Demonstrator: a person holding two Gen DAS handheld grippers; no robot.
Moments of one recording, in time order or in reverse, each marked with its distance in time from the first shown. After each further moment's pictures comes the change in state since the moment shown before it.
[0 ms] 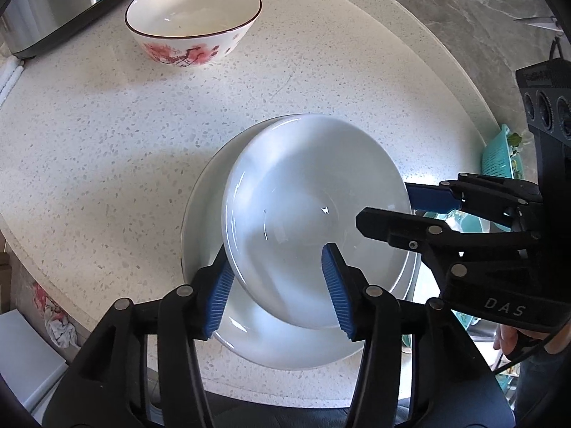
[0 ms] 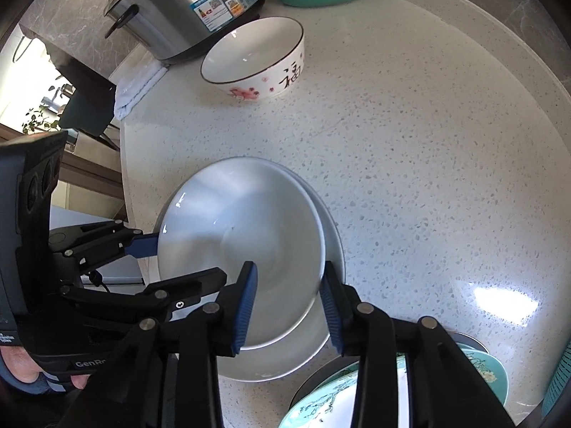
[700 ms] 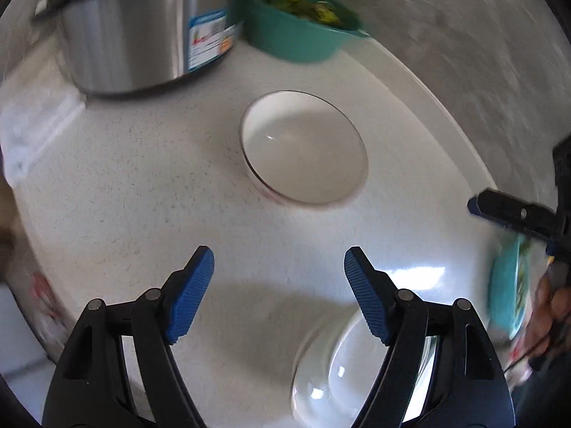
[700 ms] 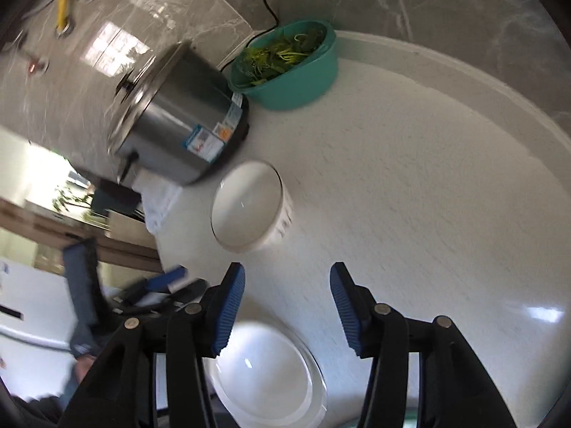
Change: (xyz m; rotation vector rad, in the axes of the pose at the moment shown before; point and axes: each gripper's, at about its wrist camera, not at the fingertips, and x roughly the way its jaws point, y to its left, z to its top) left arm -0.059 0.087 0.071 -0.244 -0.244 0.028; right arm -0.060 -0.054 0.099 0.203 -0.194 0.192
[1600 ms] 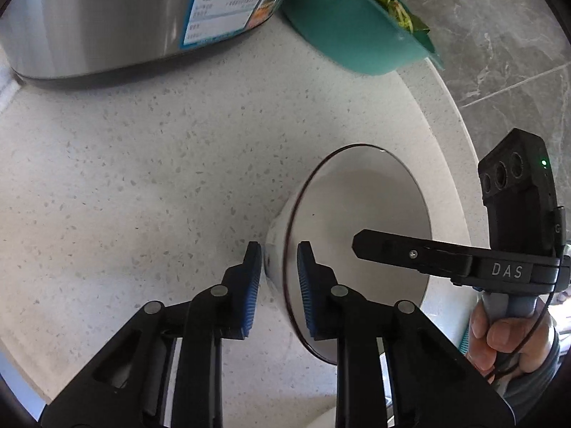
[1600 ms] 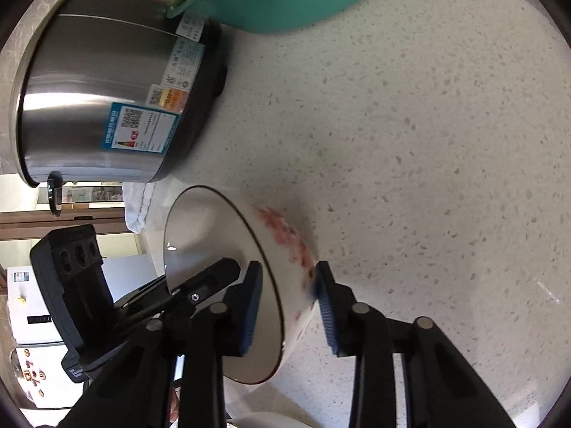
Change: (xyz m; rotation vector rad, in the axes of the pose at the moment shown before) left arm 0.105 0.056 0.086 -0.129 0.108 -0.103; right arm 0.169 -0.005 0.071 0.051 0.331 0.104
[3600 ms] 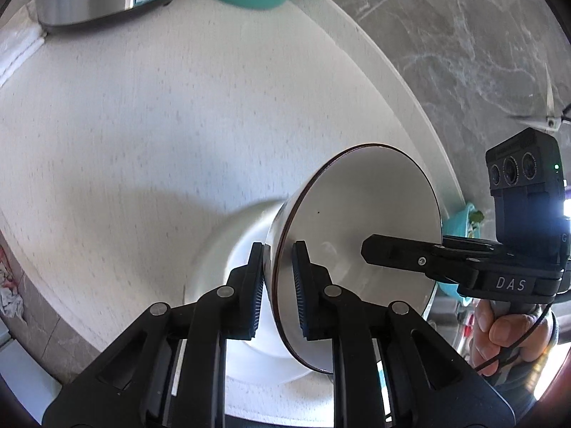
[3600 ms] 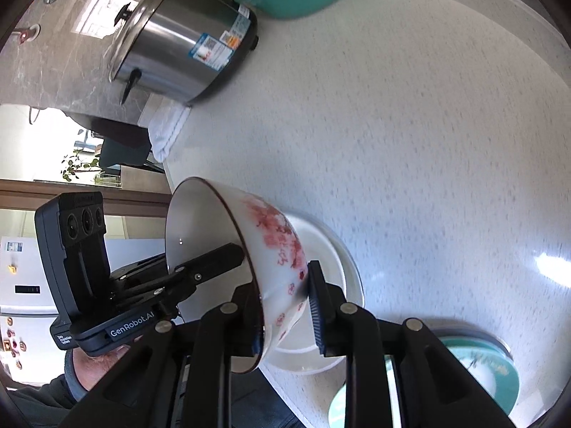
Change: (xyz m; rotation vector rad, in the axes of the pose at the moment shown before) left arm -0.071 -0.096 -0.189 0.165 0.073 -0.061; right arm -0.082 0.019 -0.179 -0.032 -0.081 -0.058
